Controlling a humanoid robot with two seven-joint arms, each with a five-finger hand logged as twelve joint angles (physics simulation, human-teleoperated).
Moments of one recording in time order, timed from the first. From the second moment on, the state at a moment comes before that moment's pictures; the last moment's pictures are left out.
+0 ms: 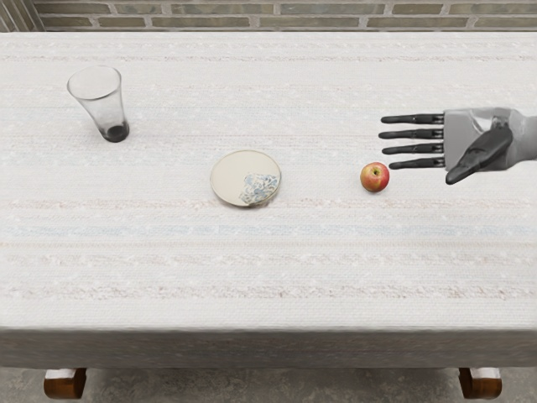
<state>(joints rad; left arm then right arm) 0.01 0.00 -0.12 -0.22 0.04 -0.14 0.11 1.07 -1.01 0.35 1.28 0.42 0.61 -0.61</state>
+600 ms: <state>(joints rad) 0.01 0.00 -0.12 -0.22 0.04 -0.14 0.11 1.78 -0.45 -0.68 1.16 -0.05 0.00 -0.61</state>
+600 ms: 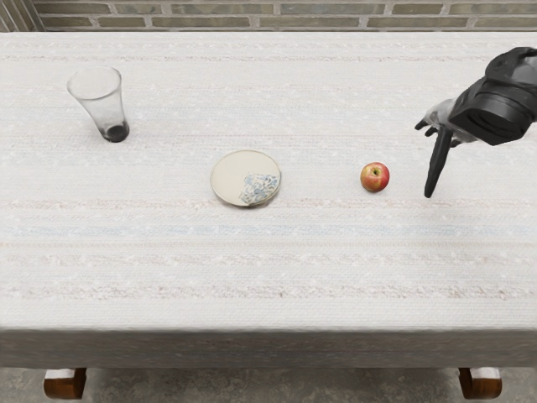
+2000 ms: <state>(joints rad) 0.01 0.00 -0.12 -0.22 0.04 -0.14 0.11 1.51 -0.13 -0.59 0.86 -0.16 -0.16 -0.61</state>
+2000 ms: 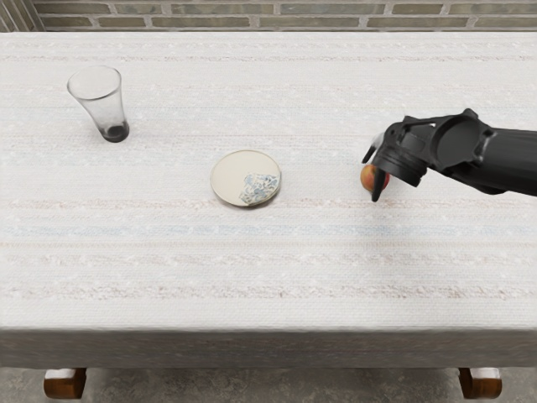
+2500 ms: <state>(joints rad) 0.01 0.00 -0.12 -0.22 0.04 -0.14 0.11 1.34 -0.34 0.00 0.86 -0.11 0.04 -0.61</state>
